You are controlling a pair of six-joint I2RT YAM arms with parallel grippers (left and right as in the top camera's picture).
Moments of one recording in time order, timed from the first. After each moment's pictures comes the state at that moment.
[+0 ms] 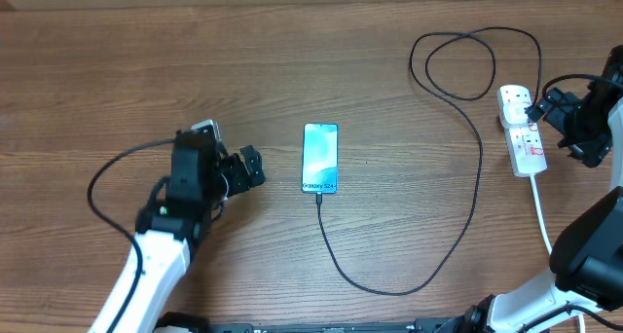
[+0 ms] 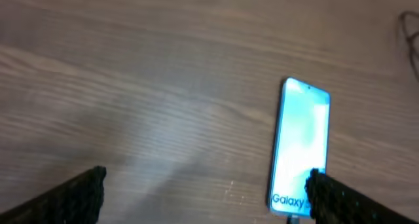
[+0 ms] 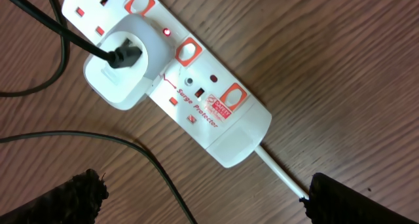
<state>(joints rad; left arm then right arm) -0.19 1.14 0.61 -0.21 0.07 -0.52 -0.46 1.84 1.57 -1.10 -0.04 0.30</state>
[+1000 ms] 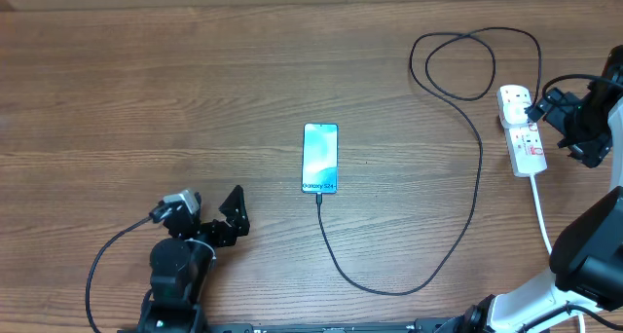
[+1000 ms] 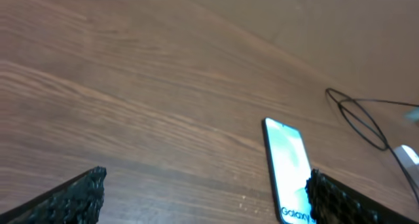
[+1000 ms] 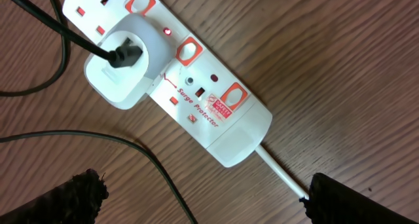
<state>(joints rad) -0.10 0.35 0.01 0.02 0.07 -0.51 -0.46 1.84 1.57 -1.10 -0.04 0.31</state>
